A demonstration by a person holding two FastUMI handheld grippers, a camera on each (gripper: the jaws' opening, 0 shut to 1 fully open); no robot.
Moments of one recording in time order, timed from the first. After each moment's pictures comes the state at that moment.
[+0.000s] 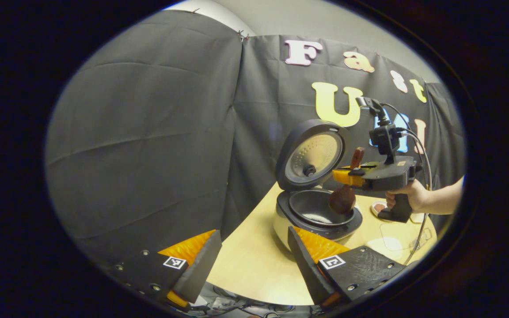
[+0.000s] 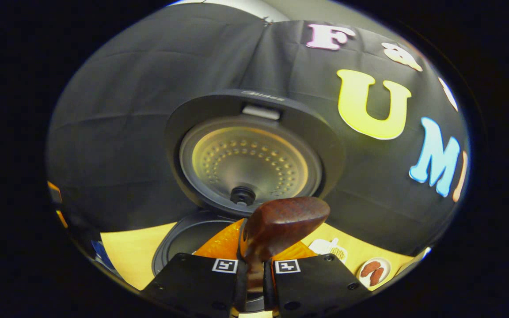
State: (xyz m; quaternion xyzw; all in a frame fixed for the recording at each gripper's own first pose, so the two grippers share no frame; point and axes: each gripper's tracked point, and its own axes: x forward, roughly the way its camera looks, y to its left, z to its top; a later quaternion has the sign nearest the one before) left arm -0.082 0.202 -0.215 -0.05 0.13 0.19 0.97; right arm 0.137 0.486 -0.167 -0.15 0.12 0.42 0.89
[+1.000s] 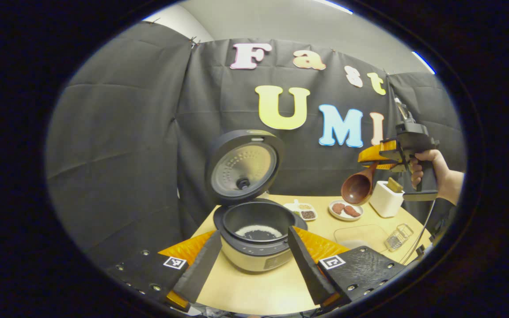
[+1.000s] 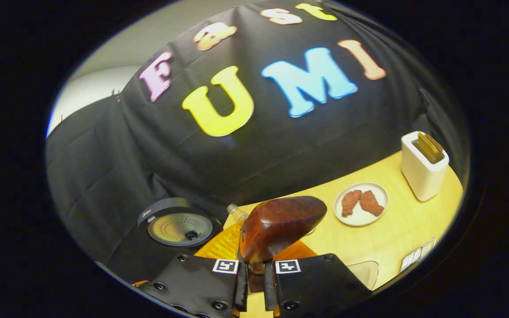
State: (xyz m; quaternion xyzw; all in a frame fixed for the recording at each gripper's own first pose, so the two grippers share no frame) left arm -0.006 0.063 -0.178 -0.01 0.11 0.04 0.99; right arm 0.164 0.215 -0.094 0.25 0.24 0.22 0.91
